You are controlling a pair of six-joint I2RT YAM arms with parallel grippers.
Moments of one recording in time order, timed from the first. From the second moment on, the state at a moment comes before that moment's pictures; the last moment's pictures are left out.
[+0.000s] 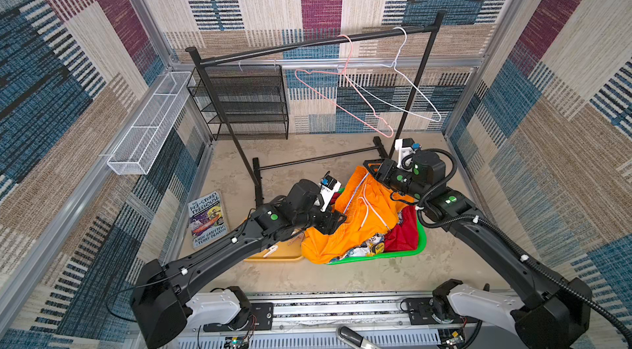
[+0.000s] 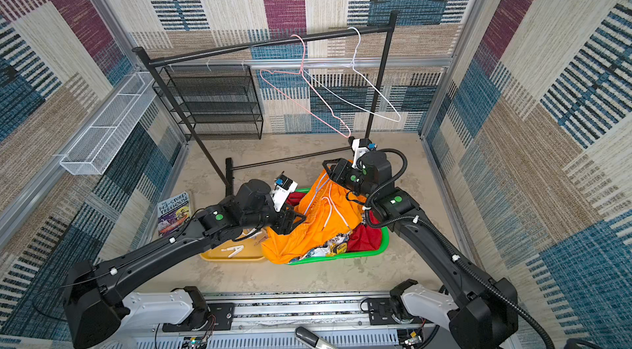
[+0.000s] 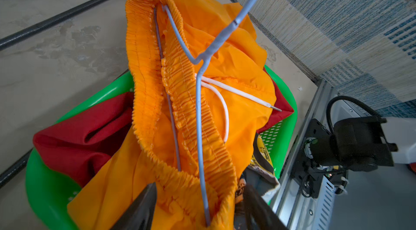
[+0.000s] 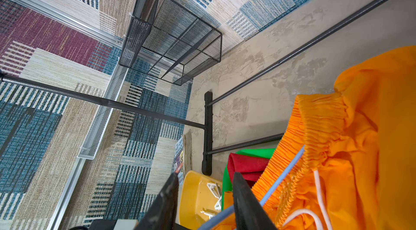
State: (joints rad) left arm -0.84 1.28 1.02 -0.40 0.18 -0.22; right arm 0.46 1.14 1.00 -0.18 -0.26 0.90
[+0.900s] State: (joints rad) left arm -0.94 1.44 1.11 -0.41 -0.06 -0.16; right arm 0.46 1.13 1.00 -0.20 -0.24 0.90
